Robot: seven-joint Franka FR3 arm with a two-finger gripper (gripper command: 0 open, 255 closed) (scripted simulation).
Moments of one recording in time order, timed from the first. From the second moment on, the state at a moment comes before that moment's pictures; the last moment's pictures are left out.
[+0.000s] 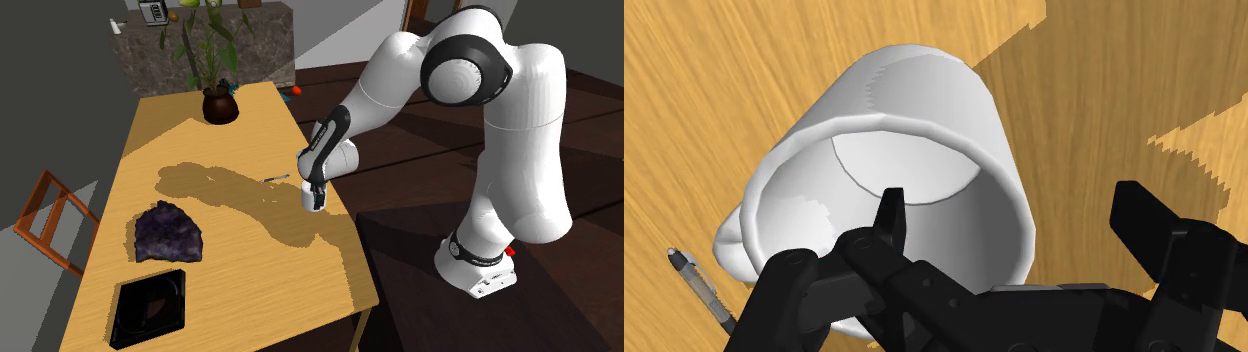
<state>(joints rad) -0.30 0.42 -0.34 -2.39 0.63 2.83 -1.20</state>
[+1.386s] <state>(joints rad) -0.25 0.35 -0.40 -2.40 0.56 2.78 -1.14</state>
